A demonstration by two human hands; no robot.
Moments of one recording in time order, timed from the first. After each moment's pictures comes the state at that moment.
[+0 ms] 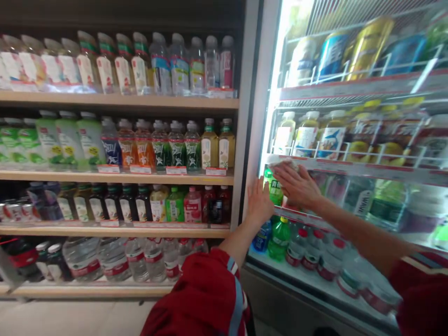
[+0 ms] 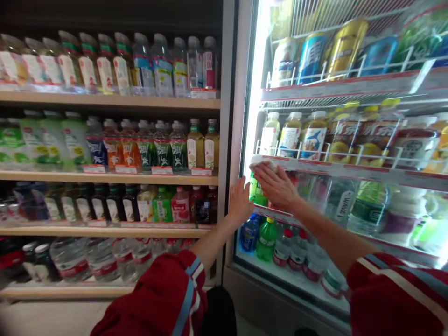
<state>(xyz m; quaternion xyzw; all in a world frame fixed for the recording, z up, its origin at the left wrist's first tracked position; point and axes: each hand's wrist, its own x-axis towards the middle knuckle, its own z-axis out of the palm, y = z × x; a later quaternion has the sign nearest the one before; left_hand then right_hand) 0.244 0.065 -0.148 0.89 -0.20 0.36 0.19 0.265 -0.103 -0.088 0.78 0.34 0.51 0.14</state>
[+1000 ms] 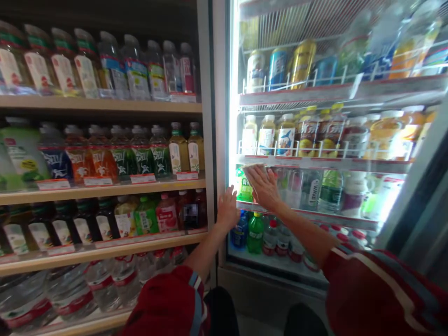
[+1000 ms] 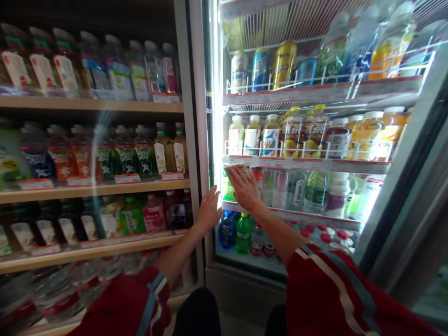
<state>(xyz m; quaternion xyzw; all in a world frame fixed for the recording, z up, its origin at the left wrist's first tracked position) 0.245 0.076 -0.175 0.89 -0.24 0.34 0.17 0.251 -0.100 -0.132 0.83 0.23 0.50 0.11</state>
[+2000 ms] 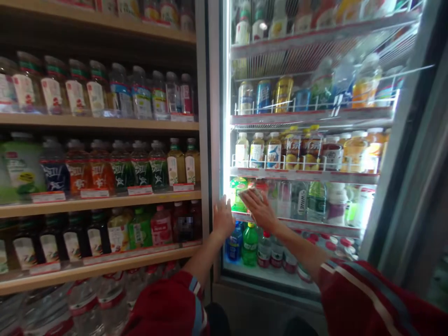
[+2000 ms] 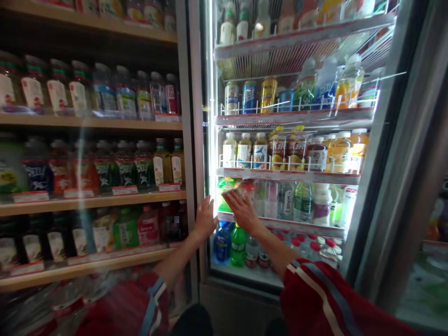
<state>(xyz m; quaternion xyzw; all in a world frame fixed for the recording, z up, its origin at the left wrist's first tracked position) 0.238 0.070 -0.163 0.90 -0.20 0.35 0.16 0.230 -0.114 -0.146 0.82 0.25 0.48 0.16</state>
